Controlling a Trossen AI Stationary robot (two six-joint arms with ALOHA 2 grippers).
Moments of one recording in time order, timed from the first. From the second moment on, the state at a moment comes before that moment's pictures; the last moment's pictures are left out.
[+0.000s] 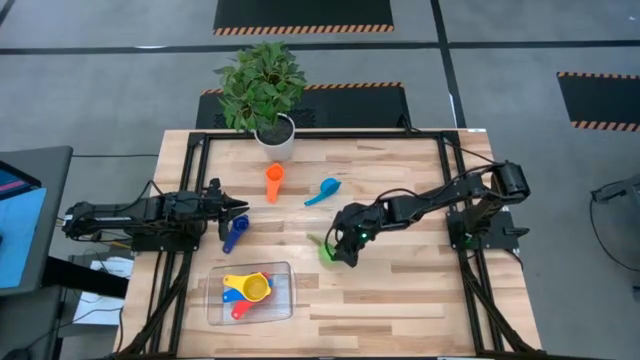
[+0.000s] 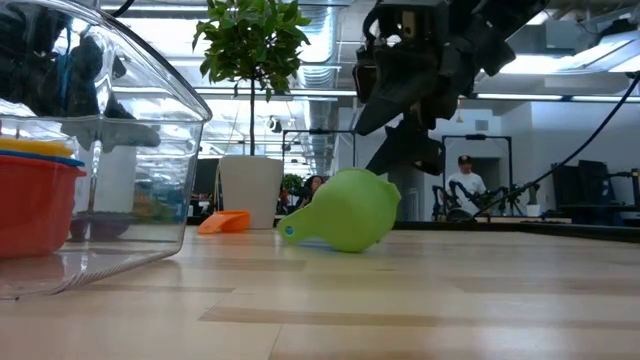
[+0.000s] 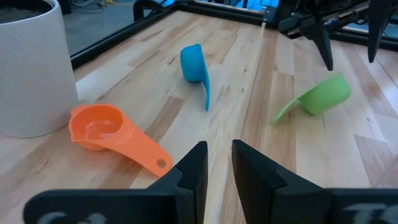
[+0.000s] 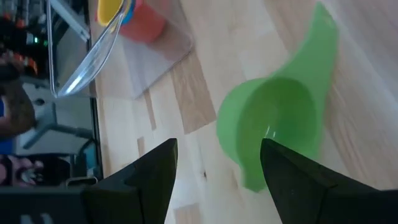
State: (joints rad) left arm 0.04 0.12 0.11 -0.35 -0.22 -0.19; right arm 0.09 1.67 0.94 -0.01 -0.28 0.73
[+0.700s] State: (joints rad) left arm 0.04 0.12 0.11 -0.35 -0.22 -0.19; right arm 0.11 1.70 0.94 0.18 -0.19 0.61
